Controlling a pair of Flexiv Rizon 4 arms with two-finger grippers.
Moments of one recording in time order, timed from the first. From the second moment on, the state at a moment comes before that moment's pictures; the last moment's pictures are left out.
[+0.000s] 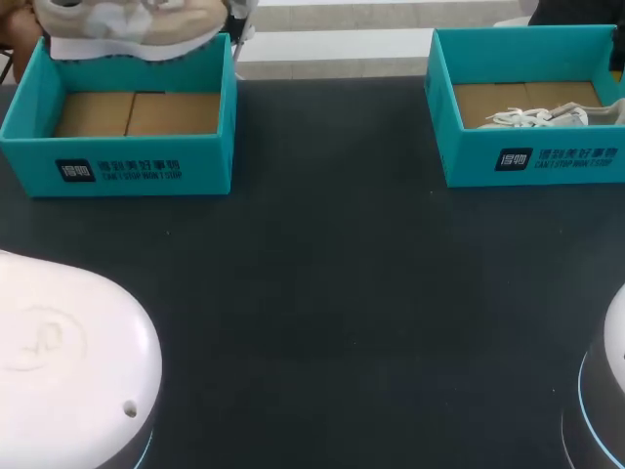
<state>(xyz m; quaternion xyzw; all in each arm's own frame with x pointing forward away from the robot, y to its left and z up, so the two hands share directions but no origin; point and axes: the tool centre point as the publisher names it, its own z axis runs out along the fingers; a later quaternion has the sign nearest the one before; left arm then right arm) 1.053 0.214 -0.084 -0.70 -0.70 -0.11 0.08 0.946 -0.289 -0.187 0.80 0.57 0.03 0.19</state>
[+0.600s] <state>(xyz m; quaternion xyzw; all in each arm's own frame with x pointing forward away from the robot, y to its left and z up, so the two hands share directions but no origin) 0.967 0.154 -0.082 -0.74 -0.67 -0.05 0.05 0.946 -0.289 -0.187 0.80 0.57 0.03 0.19</state>
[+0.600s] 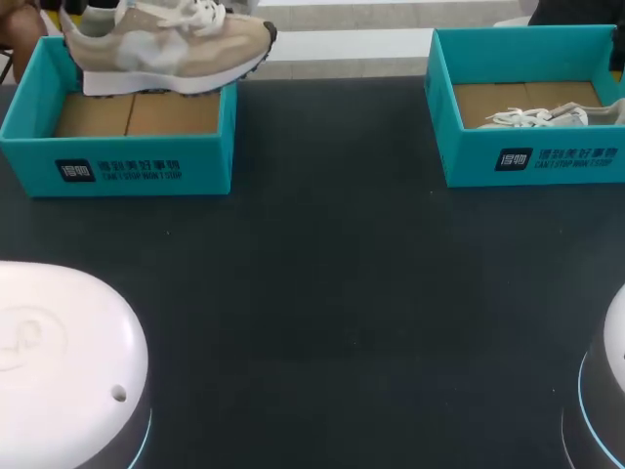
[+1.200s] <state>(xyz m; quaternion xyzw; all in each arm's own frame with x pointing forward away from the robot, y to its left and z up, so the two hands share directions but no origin) 0.950 0.148 -0.087 -0.74 -0.67 -0.07 0.06 0.946 -0.289 -0.187 0.80 0.57 0.03 0.19</state>
